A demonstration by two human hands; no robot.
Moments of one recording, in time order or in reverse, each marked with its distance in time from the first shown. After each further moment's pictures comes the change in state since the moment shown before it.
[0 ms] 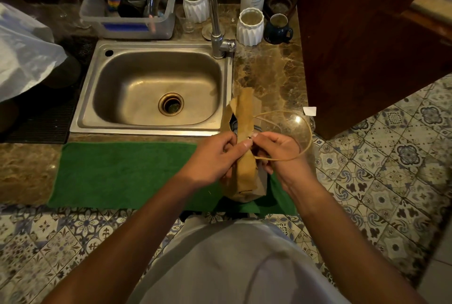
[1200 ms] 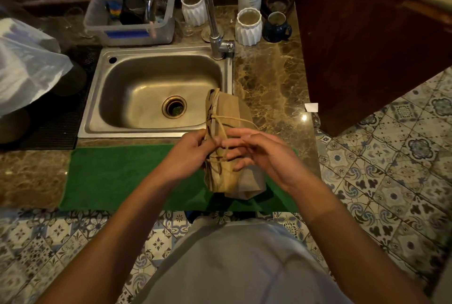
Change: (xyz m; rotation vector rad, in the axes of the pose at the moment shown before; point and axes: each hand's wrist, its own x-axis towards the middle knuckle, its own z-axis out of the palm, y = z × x) left_hand -0.005 -0.012 -0.034 -0.024 0.080 -0.086; right_hand -0.004 -0.004 0.003 0.142 -0.349 0.054
